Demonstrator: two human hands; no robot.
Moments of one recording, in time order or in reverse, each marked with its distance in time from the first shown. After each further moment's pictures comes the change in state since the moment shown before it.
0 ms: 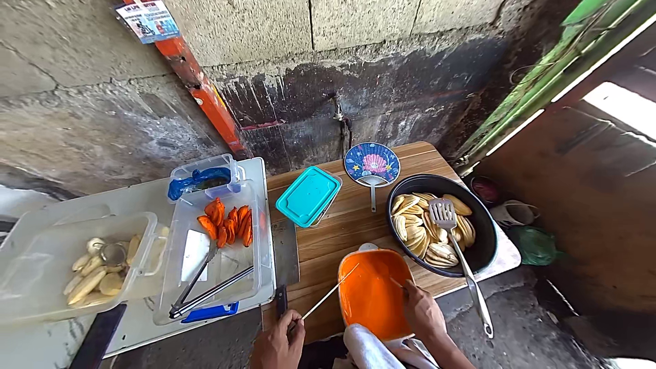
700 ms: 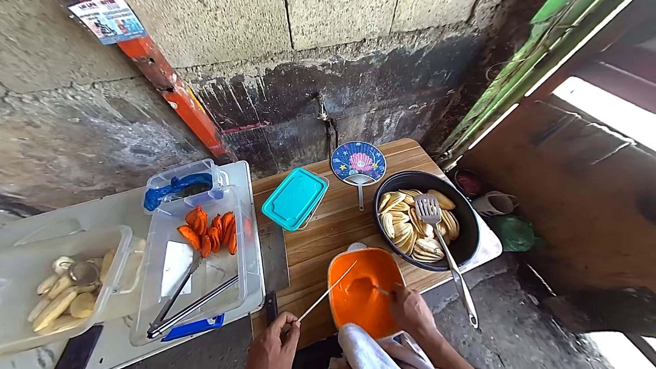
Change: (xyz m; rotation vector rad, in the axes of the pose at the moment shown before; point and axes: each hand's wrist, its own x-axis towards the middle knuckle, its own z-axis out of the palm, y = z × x) left_hand 0.013 0.008 0.002 -0.119 -0.070 -0.001; right_hand 0.003 0.006 -0.002 0.039 -0.125 0.048
